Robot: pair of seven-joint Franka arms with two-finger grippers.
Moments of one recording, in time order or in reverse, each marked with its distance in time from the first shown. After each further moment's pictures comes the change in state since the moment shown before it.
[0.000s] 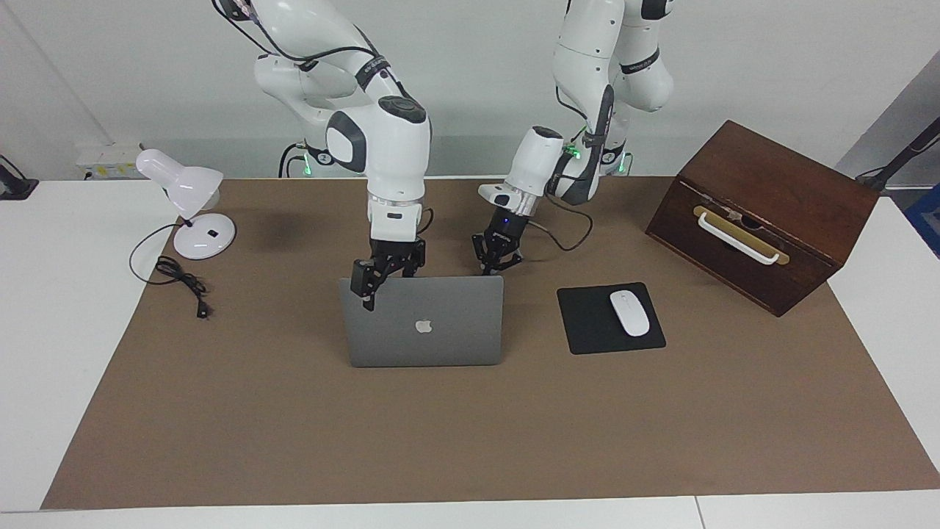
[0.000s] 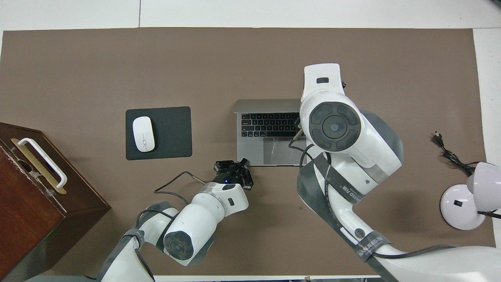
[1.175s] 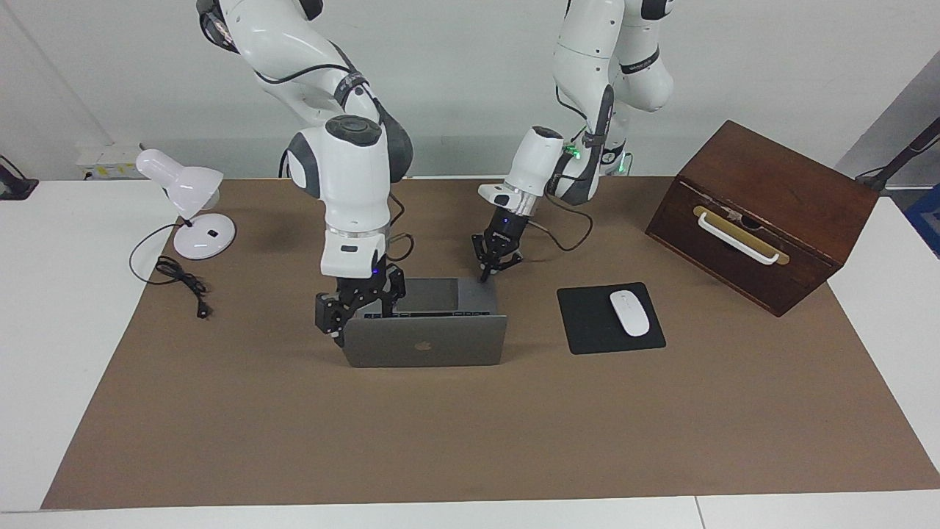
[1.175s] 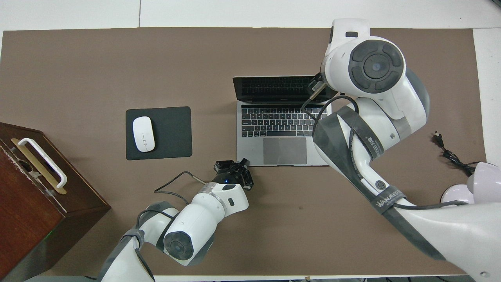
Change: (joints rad) left arm 0.000 0.001 0.000 0.000 0.000 0.001 0.005; right arm -0.053 0.170 -0.002 0.231 0.021 -0.023 -0.030
